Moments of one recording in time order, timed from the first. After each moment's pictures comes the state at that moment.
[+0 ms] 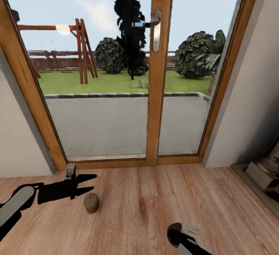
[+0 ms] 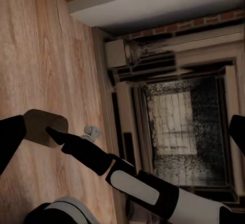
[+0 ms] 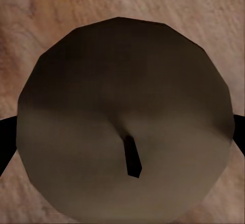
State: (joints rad) left arm -0.41 0.57 -0.29 -1.26 1.54 0.99 -0.37; right arm -0.53 0.07 0.59 -0.16 -0.89 -0.10 -0.24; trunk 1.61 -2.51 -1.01
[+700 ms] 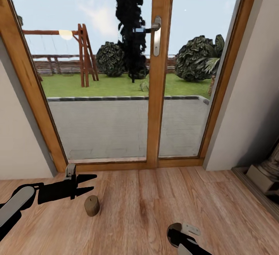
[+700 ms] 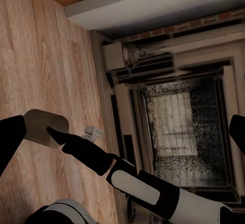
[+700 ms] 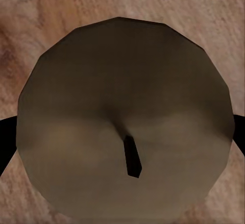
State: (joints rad) left arm -0.41 0.57 -0.29 -1.26 1.54 0.99 -0.37; right arm -0.53 0.07 0.58 -0.16 -0.89 -0.09 -0.24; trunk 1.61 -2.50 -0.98
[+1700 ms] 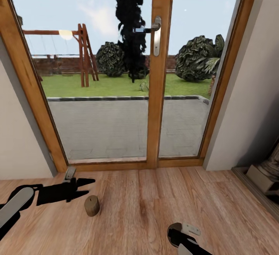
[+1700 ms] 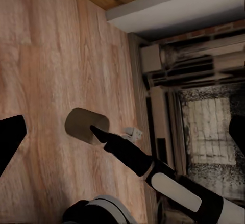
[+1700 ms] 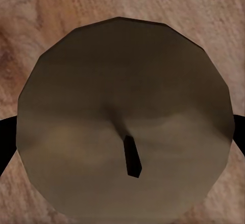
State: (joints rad) left arm -0.41 0.57 -0.28 -1.23 1.44 0.99 -0.30; right arm -0.53 0.07 0.58 -0.16 -0.89 -0.10 -0.25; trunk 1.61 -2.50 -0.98
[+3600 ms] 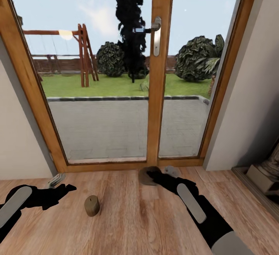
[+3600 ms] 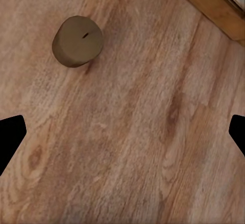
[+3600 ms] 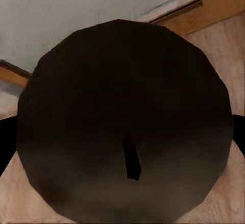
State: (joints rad) left arm -0.41 0.51 -0.15 -1.18 1.42 0.84 0.46; right arm -0.52 -0.04 0.38 -1.14 -0.92 0.53 -0.24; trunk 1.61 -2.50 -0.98
